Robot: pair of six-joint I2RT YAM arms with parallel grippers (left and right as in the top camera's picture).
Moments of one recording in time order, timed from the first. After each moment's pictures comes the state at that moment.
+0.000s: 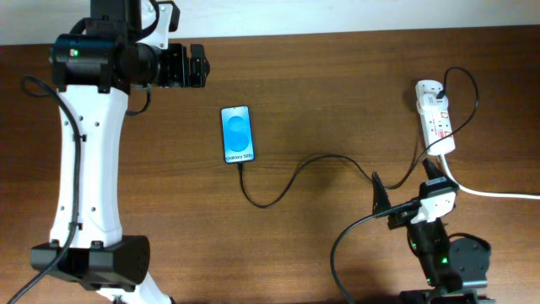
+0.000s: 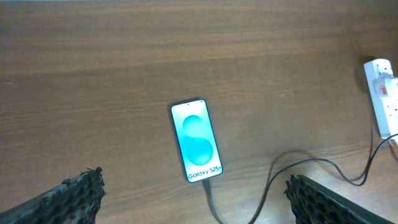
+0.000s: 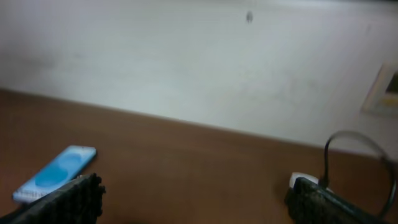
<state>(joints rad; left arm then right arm) -0.09 1.86 2.23 -1.33 0.23 -0.04 0.01 0.22 0.24 -0.02 -0.19 -0.08</state>
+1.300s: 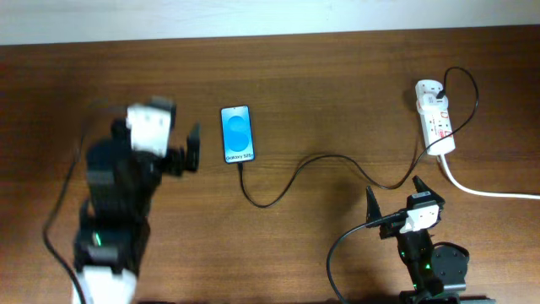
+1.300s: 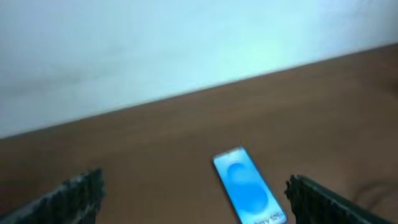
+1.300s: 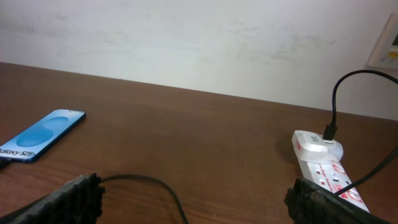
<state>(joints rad) -0.08 0.92 0.82 -0.22 0.12 0.17 0.01 0.01 0.01 -0.06 -0.15 -0.08</state>
